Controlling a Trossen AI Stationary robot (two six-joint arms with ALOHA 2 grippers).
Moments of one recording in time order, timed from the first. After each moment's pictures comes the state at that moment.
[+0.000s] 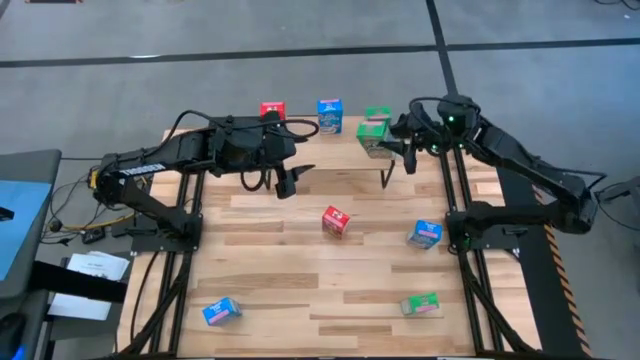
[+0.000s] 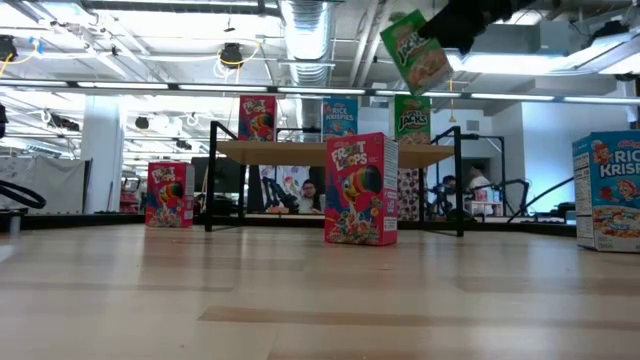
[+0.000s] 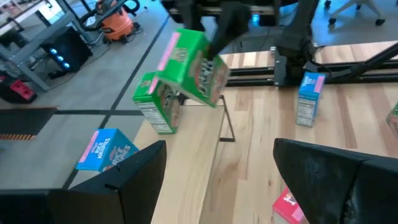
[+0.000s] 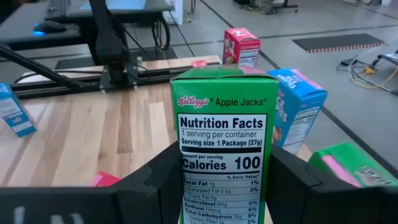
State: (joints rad) left arm 0.07 1.42 1.71 -0.65 -0.36 0.16; right arm -0.61 0.99 1.03 -0.35 -0.34 -0.15
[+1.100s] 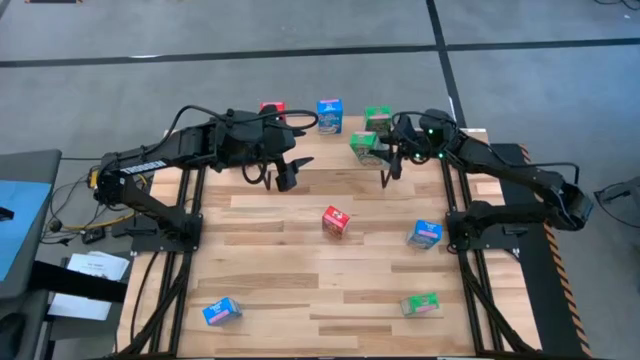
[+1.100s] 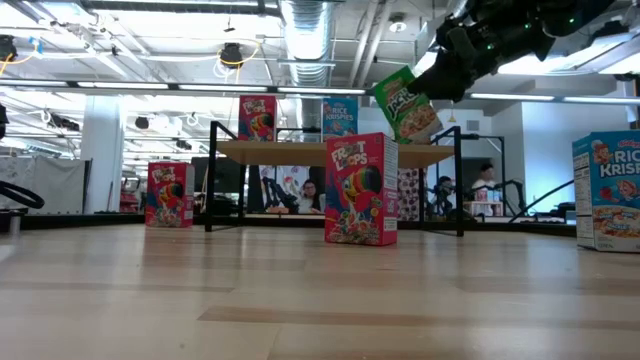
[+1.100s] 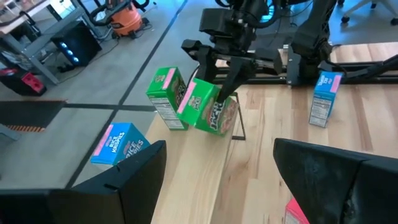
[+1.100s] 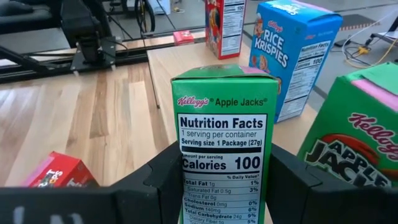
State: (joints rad) left arm 0.11 1.42 1.71 -0.66 -0.35 0.17; right arm -0.66 1.07 0.77 -0.06 -0.33 -0.14
